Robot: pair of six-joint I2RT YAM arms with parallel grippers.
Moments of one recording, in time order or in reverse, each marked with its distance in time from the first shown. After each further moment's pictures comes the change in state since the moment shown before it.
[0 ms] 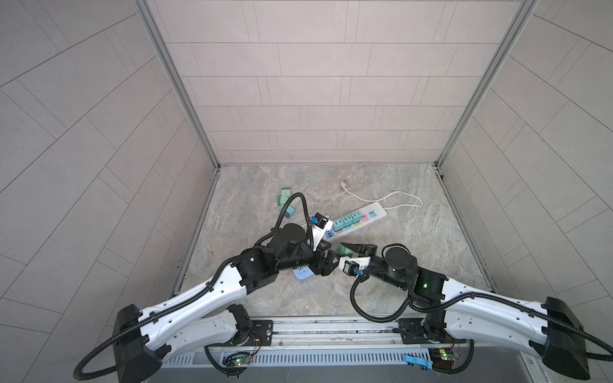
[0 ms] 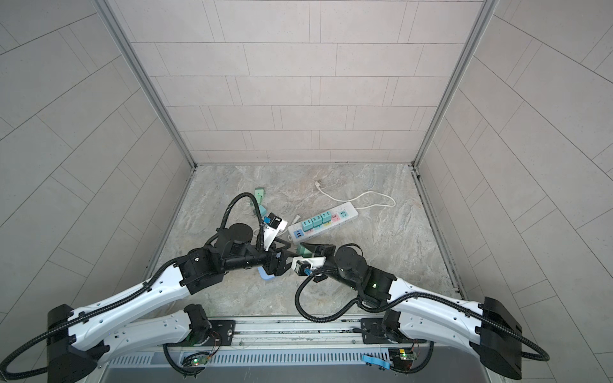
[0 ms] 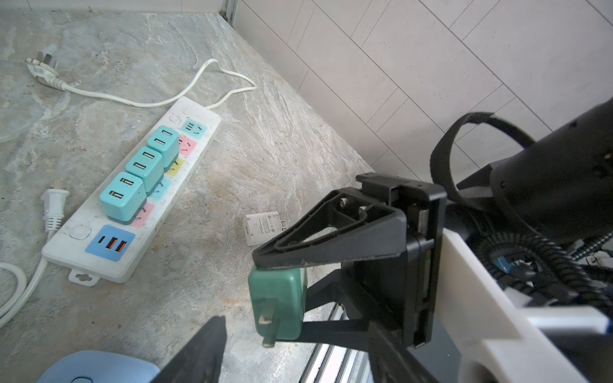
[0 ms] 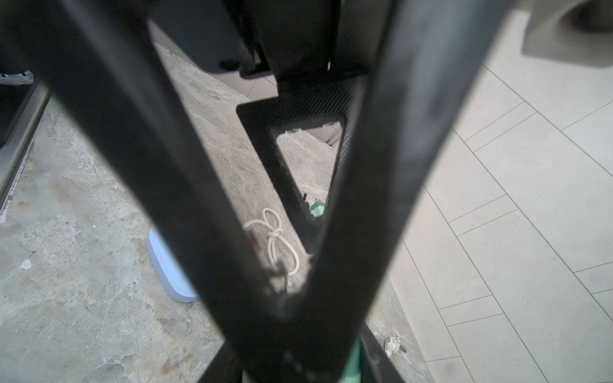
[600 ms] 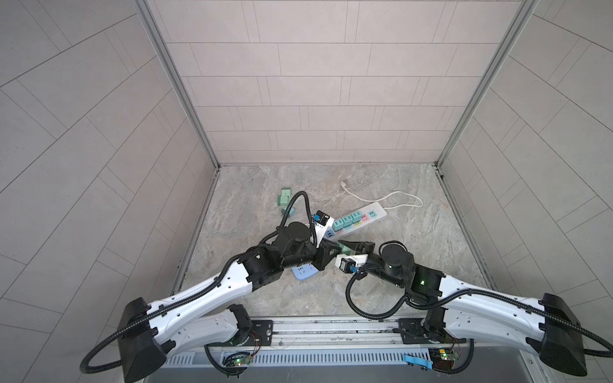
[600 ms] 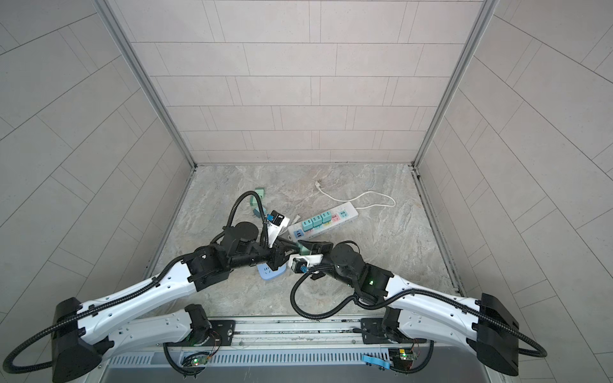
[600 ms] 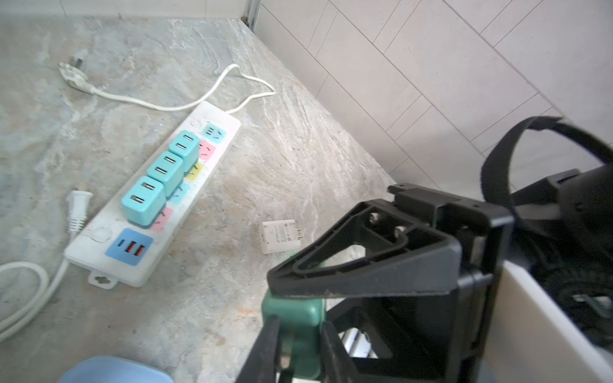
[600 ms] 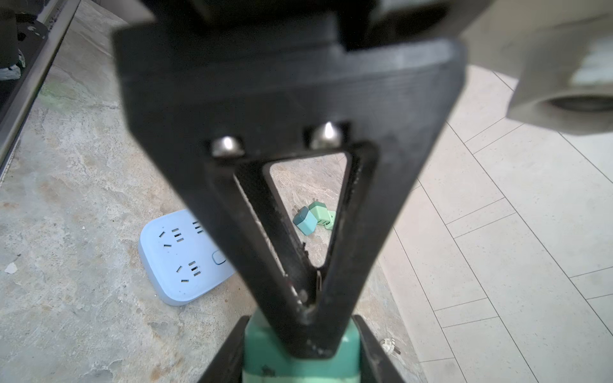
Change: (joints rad) left arm 0.001 0.049 0.000 0.044 -0.065 -0.020; right arm 0.006 0.044 0.046 -0.021 0.016 -0.009
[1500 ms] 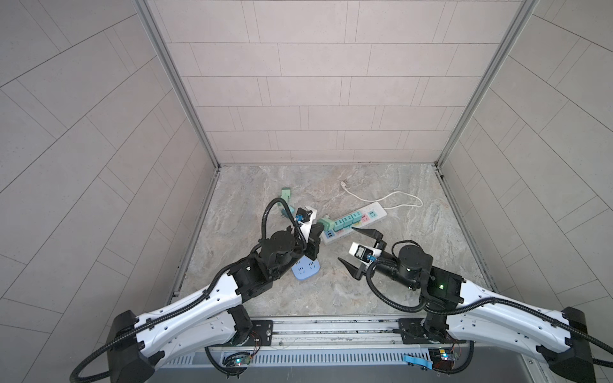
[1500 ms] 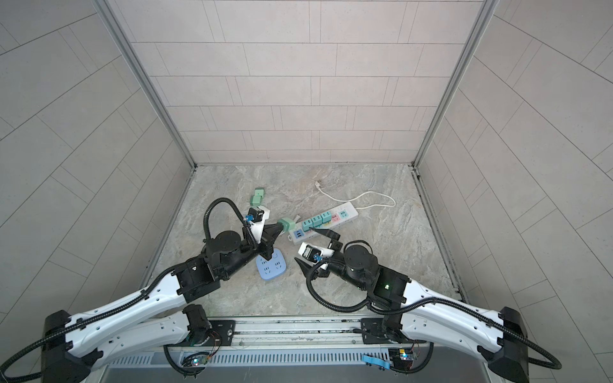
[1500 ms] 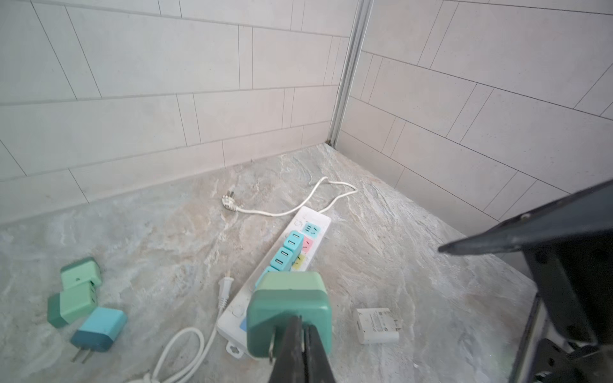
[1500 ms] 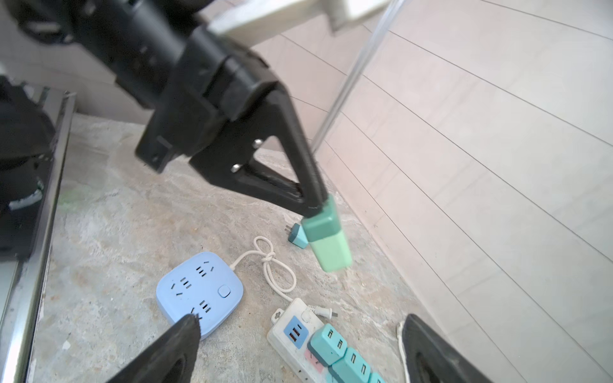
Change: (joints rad) left arm -0.018 -0.138 -0.170 0.317 -0.443 0.258; right arm 0.021 -0.188 0.063 -0.140 0.108 0.325
